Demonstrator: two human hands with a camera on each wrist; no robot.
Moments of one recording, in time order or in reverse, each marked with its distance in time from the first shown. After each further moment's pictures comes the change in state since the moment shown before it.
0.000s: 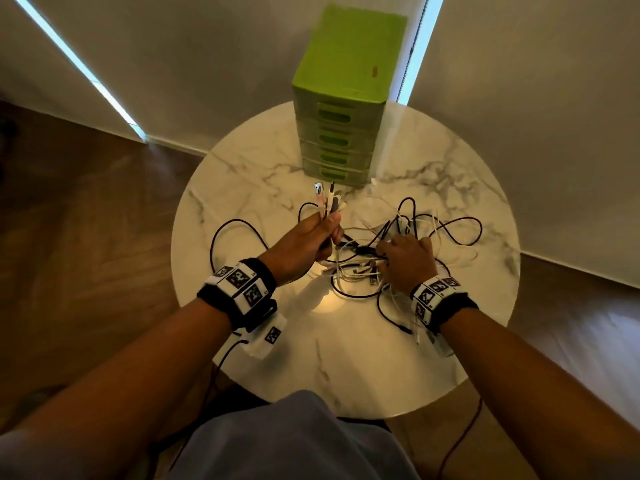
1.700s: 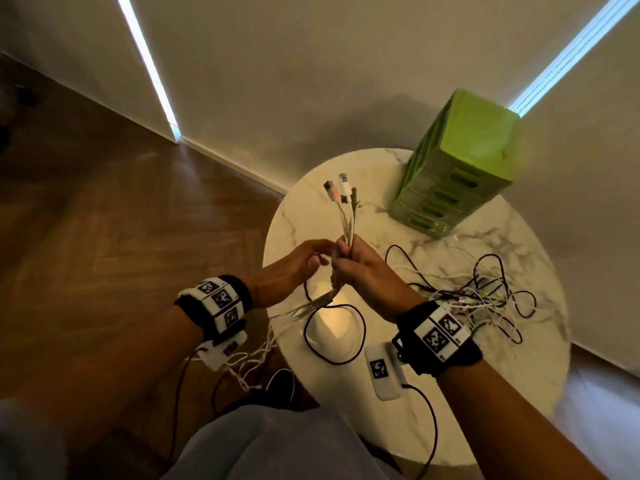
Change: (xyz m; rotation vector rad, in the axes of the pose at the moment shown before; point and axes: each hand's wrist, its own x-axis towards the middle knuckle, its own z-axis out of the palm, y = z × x) left_hand -0.121 -0.031 -0.251 0.283 -0.161 0.214; right_hand 0.034 -0.321 -0.151 1.442 -0.257 -0.122
